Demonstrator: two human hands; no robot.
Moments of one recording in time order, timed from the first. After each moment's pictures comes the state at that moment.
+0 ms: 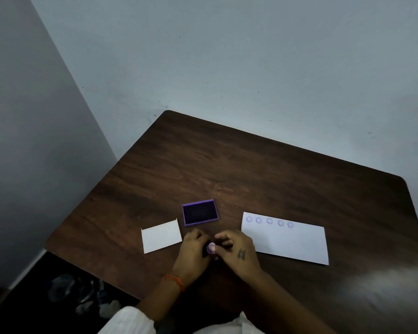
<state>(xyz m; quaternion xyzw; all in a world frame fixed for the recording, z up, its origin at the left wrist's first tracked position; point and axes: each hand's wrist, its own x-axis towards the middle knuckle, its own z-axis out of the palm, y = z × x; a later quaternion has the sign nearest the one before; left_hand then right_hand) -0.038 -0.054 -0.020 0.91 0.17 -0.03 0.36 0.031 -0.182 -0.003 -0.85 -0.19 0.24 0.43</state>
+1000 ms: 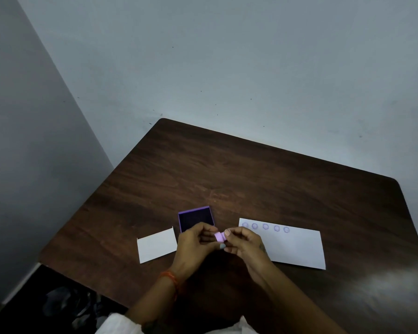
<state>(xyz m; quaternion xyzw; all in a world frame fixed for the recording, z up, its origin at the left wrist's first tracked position) -0.016 -0.053 0.010 0.73 0.24 0.02 0.63 0.054 -0.193 0.015 -0.66 0.04 0.36 0.65</state>
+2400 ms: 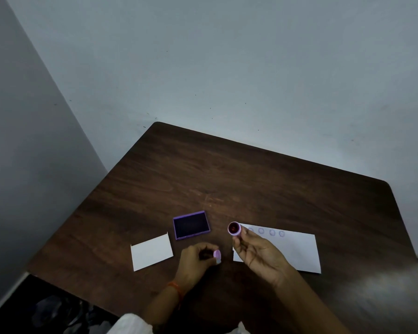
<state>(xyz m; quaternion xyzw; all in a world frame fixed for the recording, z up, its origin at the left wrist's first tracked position) -0.016 -0.062 -0.025 0.78 0.21 -0.06 0.59 0.073 -0.216 0.032 -0.33 0.22 0.44 0.81</state>
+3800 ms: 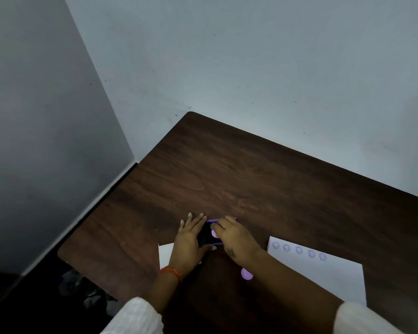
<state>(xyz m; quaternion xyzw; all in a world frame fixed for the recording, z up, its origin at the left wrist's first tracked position) -0.008 0.028 -0.049 0.90 0.23 0.04 0.37 0.093 -0.090 -0.010 -0.81 -0.56 0.13 0.09</state>
